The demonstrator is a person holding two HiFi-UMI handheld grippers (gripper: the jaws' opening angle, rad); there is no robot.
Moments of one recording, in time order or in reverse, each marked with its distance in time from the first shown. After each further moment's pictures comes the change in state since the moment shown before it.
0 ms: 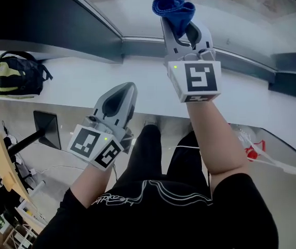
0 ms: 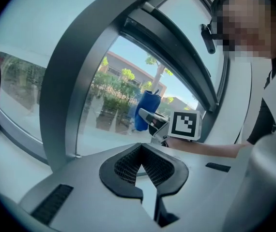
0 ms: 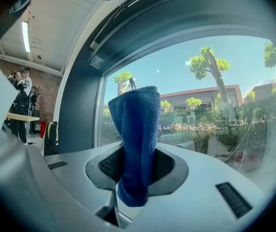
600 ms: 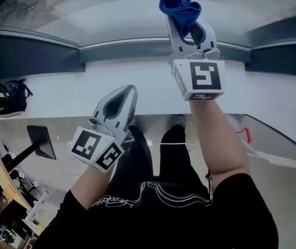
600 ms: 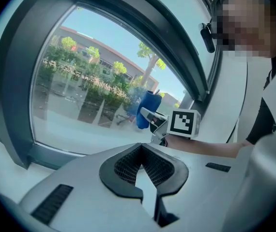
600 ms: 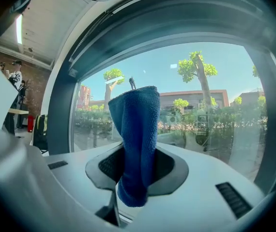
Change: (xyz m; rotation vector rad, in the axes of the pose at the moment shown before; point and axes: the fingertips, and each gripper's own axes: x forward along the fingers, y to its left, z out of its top) left arm 0.100 -0.148 -0.046 0.006 0.067 -0.111; right arm -0.114 -0.182 -0.024 -0.030 0.031 -0.144
